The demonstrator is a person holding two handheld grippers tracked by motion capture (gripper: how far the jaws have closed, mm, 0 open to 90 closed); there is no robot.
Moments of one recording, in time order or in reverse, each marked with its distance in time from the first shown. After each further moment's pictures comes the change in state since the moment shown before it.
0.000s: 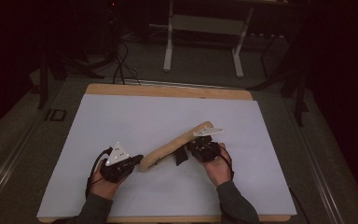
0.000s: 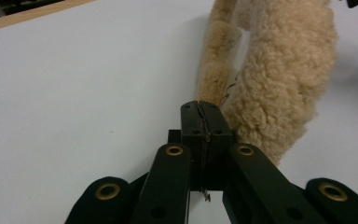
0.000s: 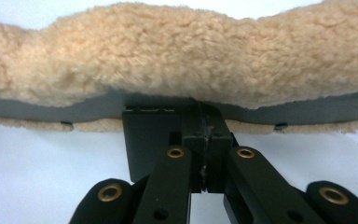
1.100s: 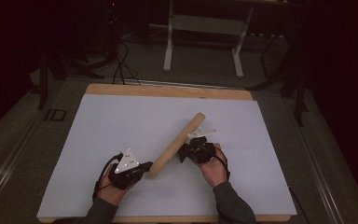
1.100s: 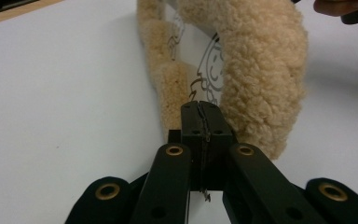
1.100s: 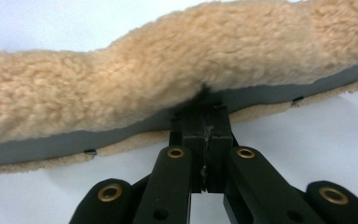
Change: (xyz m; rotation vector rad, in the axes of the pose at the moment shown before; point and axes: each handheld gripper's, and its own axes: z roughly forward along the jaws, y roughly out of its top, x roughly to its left) left arm -0.026 0.002 0.009 0.001 -0.083 0.061; right arm 0.015 0.004 0.004 -0.004 0.023 -0.038
